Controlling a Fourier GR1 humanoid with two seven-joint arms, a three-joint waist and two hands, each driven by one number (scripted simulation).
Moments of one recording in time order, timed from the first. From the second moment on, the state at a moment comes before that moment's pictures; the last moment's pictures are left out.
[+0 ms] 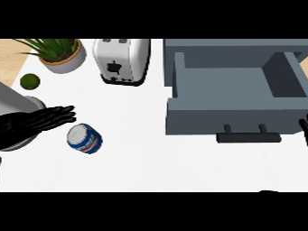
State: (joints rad) left arm -0.21 0.53 0.02 -1.46 0.58 -1.11 0.04; right arm 0.26 -0.11 -0.14 -2.07 -0.08 0.09 0.04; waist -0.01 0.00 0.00
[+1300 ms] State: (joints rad) left arm -0.32 0.44 0.01 -1.08 -0.07 -0.95 -0.41; right arm 0.23 -0.10 -0.16 -2.03 -0.07 0.13 0.02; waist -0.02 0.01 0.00
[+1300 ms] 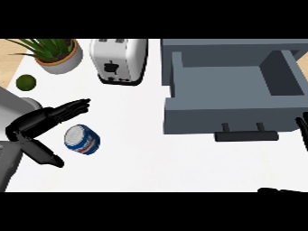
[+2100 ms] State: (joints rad) left arm -0.40 0.51 -0.19 -0.79 -0.18 -0.74 -0.70; right arm 0.23 -0.08 -0.15 -2.03 -0.05 0.14 0.00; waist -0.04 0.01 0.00
